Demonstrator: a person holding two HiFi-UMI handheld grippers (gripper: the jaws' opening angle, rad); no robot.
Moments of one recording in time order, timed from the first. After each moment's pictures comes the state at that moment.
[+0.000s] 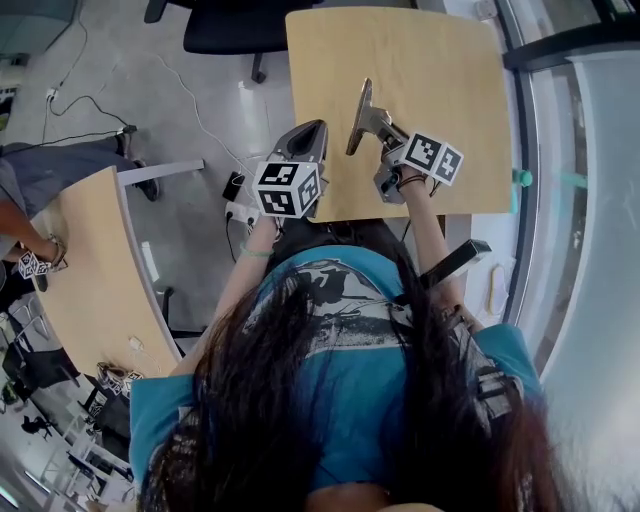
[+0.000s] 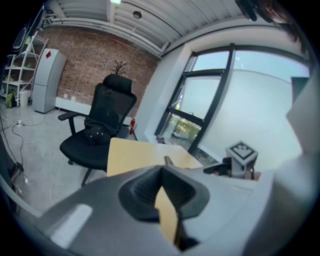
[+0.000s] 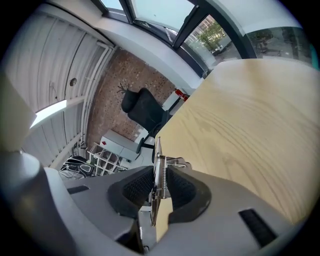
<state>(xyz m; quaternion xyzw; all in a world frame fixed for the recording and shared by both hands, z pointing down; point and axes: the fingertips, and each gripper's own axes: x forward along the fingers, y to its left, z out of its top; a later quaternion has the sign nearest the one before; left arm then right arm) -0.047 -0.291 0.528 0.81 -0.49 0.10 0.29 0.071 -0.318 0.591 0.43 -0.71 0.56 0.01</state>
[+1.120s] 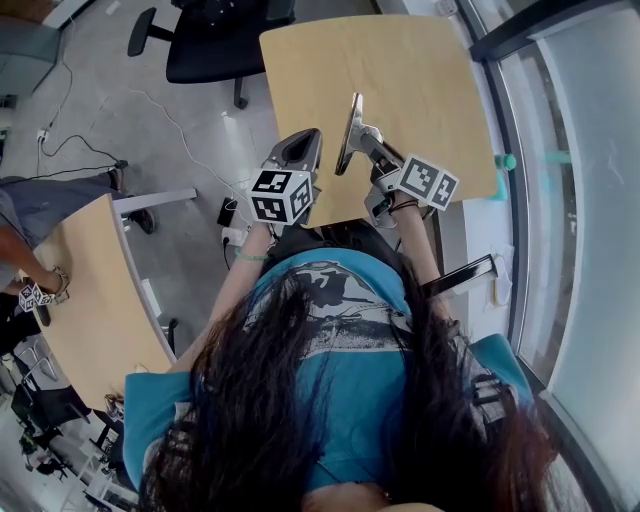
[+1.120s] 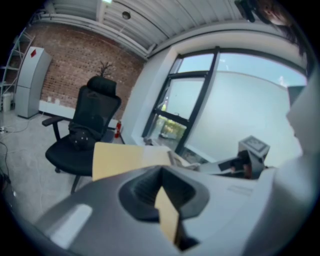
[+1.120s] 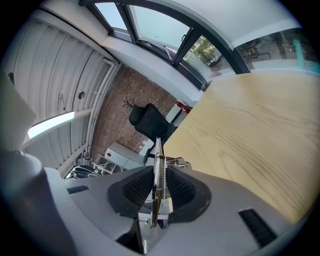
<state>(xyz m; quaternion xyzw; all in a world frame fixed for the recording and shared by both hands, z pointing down) -0.016 -0.269 0.505 0.86 -0.43 0.09 0.25 0.090 -0.261 0.530 0.46 -0.71 0.53 -0.06</state>
